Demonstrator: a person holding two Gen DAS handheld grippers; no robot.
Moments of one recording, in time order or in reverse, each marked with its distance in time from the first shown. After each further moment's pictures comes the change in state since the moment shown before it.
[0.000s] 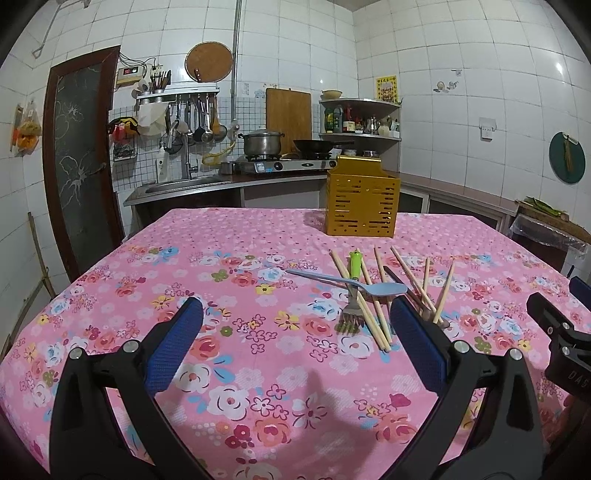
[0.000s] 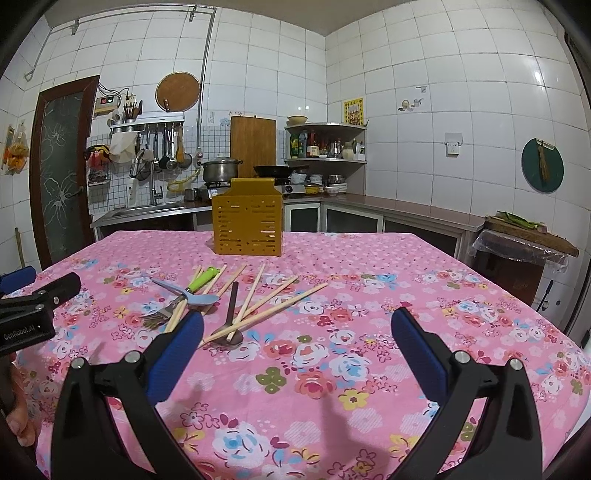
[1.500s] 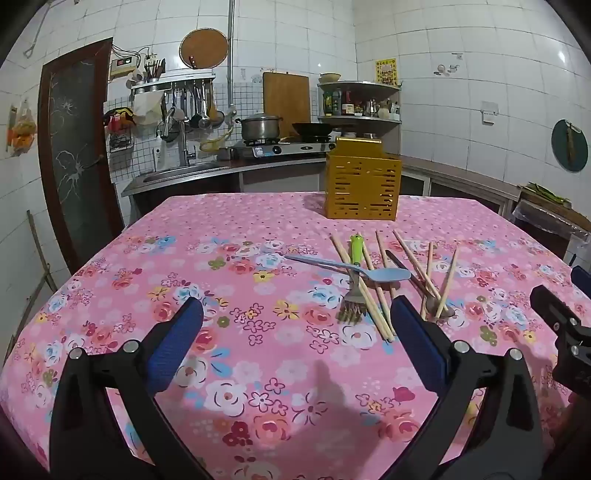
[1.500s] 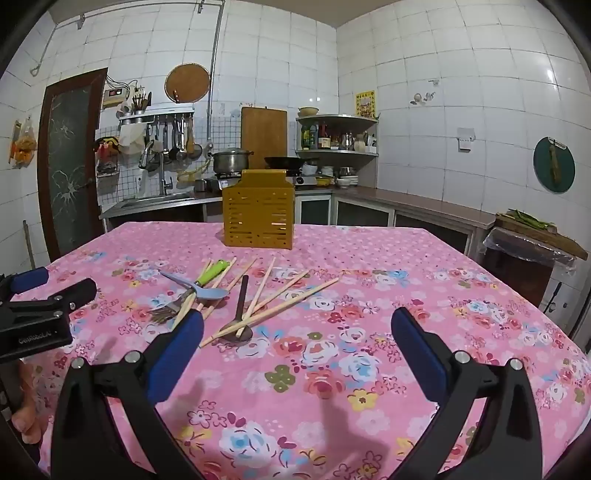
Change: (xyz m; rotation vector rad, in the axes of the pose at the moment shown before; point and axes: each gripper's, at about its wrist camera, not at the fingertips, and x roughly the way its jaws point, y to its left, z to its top) left arm 0.015 -0.003 -0.002 0.021 0.076 0.008; right arm 0.009 0.003 0.002 -0.022 0.045 0.031
